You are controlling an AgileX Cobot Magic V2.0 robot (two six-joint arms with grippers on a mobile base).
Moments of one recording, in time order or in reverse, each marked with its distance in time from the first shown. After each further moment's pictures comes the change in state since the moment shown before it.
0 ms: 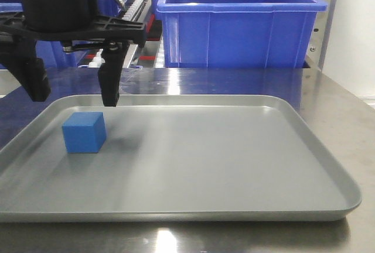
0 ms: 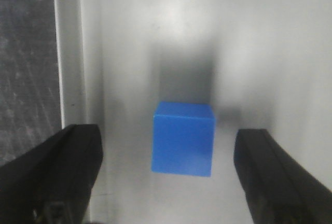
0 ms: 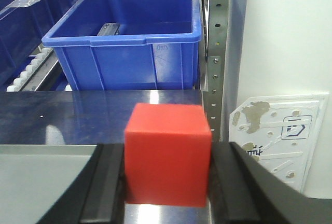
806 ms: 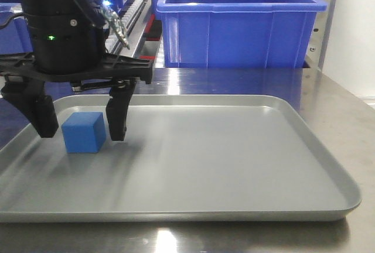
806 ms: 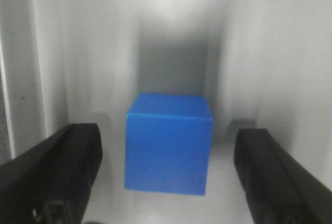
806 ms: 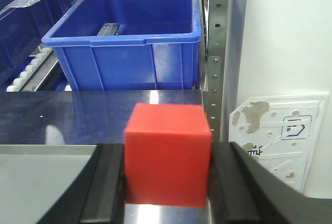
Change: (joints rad) left arm -0.002 0.036 0.092 -0.053 -0.107 0.000; right arm 0.000 0.000 0.000 0.000 0.000 0.000
